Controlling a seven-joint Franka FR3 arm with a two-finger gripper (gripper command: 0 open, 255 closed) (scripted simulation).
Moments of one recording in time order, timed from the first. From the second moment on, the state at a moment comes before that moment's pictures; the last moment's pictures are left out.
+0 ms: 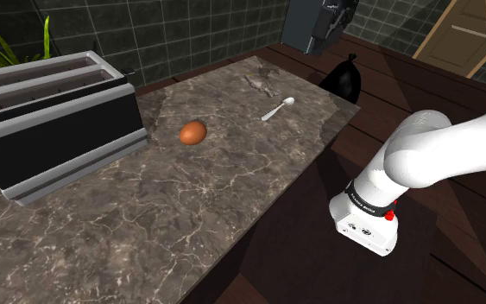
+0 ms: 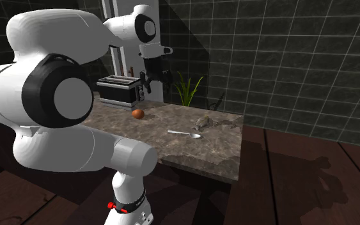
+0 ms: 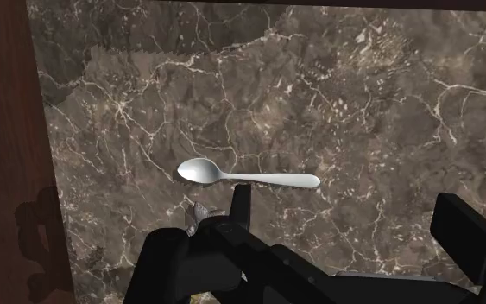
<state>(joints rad) 0.01 -0.81 0.07 -2.33 -0.06 1.53 0.03</state>
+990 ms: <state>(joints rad) -0.06 -0.53 -0.12 -2.44 -0.10 1.84 -0.12</state>
